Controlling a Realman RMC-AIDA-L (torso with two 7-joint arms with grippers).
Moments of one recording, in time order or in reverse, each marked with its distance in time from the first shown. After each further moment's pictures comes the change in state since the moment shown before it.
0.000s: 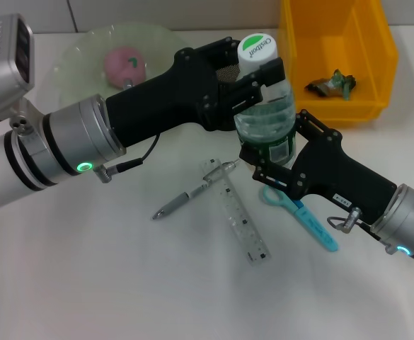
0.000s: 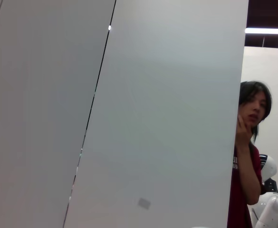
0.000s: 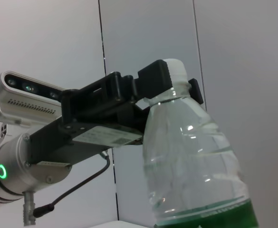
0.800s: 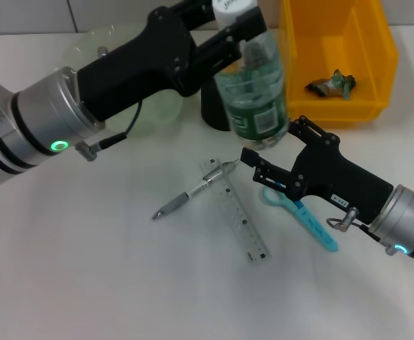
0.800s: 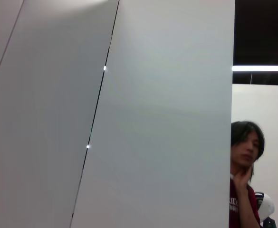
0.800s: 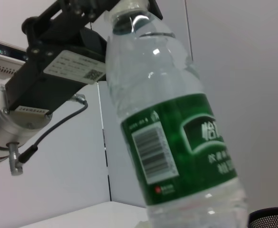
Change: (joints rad) left arm 0.007 0.005 -0.086 0.051 -0.009 0.106 -0.042; right arm 0.004 0.000 -0.002 -0.003 0.000 0.057 0.026
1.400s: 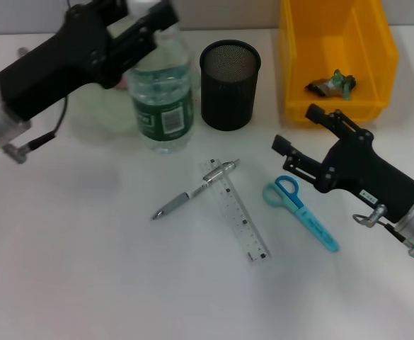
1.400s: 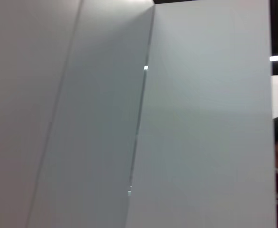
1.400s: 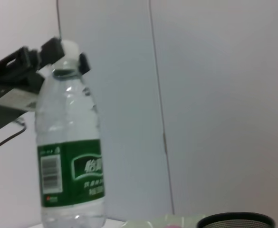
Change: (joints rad) left arm 0.165 0.012 -0.004 0.232 -0.046 0.002 -0.129; right arm -0.082 -0.006 0.051 -0.066 0.012 -0.015 0.018
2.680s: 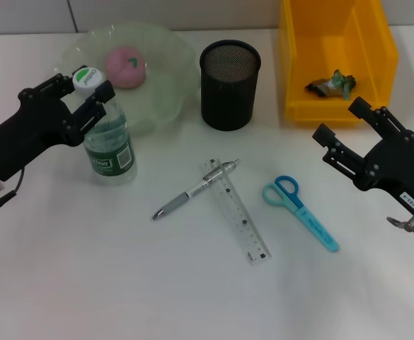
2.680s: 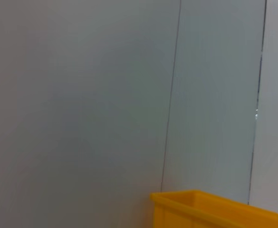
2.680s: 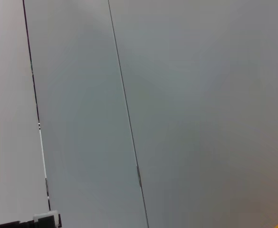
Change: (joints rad) left arm 0.170 -0.005 0.011 -0.038 -0.001 -0.319 0.232; right arm -0.096 -0.005 0.063 -0.053 0.000 -0.102 0.059
